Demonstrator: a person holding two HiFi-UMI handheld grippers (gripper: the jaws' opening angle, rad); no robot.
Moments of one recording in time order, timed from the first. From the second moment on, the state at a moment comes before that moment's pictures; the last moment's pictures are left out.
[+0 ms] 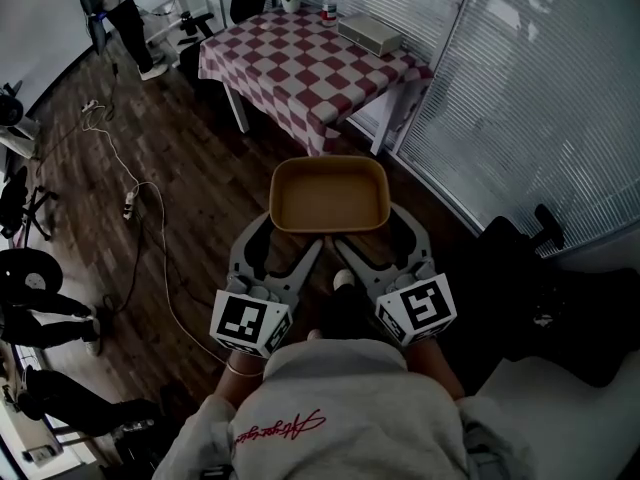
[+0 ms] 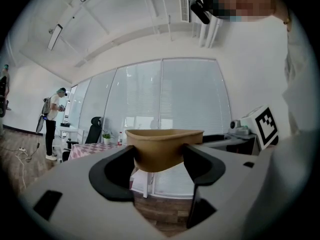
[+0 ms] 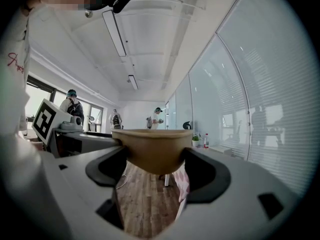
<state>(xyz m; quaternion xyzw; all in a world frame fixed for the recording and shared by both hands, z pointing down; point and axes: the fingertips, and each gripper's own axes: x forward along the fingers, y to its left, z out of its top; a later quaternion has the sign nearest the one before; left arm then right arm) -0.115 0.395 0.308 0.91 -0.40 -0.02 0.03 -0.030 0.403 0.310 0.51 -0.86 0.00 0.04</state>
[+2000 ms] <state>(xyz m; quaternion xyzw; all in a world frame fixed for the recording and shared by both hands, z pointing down) -0.053 0.188 0.286 0.90 -0.45 -0.01 0.01 0.032 0.187 0.289 0.46 -0.89 -0.01 0.03</state>
